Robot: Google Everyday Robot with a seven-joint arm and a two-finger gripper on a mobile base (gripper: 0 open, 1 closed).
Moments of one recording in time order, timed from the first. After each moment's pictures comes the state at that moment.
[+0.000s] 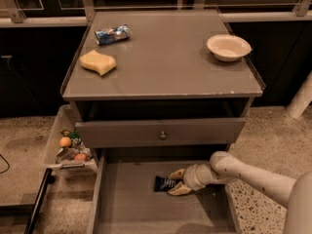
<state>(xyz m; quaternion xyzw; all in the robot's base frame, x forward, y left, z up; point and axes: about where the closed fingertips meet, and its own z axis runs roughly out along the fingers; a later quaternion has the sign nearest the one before) 0.535 -0.097 0.351 -0.61 0.69 0.26 0.29</state>
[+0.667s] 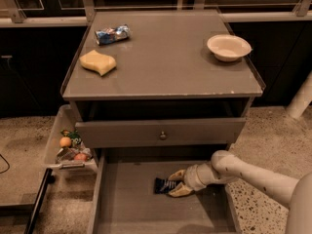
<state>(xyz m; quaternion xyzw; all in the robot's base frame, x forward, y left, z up) 0.528 -0.098 0.361 -0.61 0.68 0.27 0.29</state>
